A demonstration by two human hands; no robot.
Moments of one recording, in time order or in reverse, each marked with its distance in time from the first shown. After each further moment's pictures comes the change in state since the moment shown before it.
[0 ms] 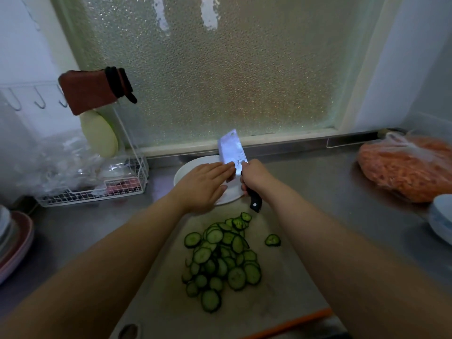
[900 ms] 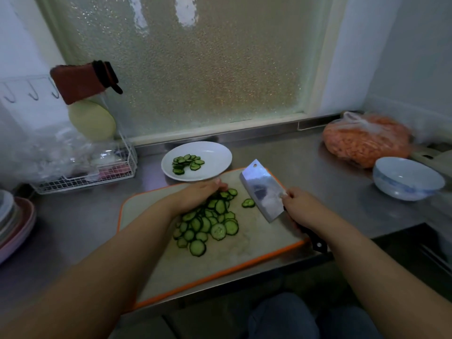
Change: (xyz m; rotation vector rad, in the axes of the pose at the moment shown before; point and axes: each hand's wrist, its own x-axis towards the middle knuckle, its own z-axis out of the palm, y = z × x) left_hand -0.051 0.104 -0.054 -1.074 -0.297 -0.452; right_hand -0.154 0.100 -0.091 -0.414 0.110 0.099
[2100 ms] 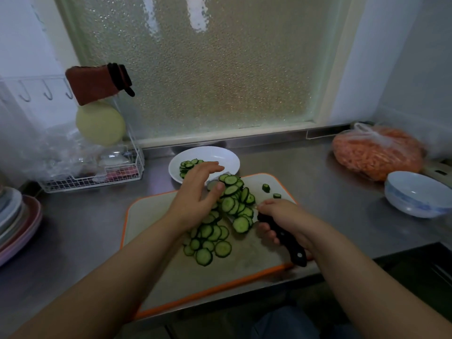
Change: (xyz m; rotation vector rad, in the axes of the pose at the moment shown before) left_hand -0.022 -0.006 -0.001 0.116 0.580 0.469; right_hand -0.028 -0.066 0.017 0.584 -0.421 0.184
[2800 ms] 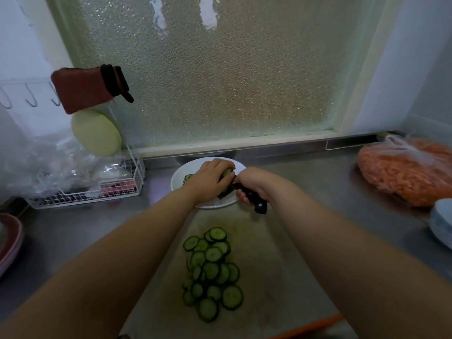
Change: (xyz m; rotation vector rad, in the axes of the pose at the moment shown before) left_hand 0.120 -0.108 0.028 0.391 -0.320 -0.074; right_hand 0.141 -0.108 0.027 -0.163 0.032 0.067
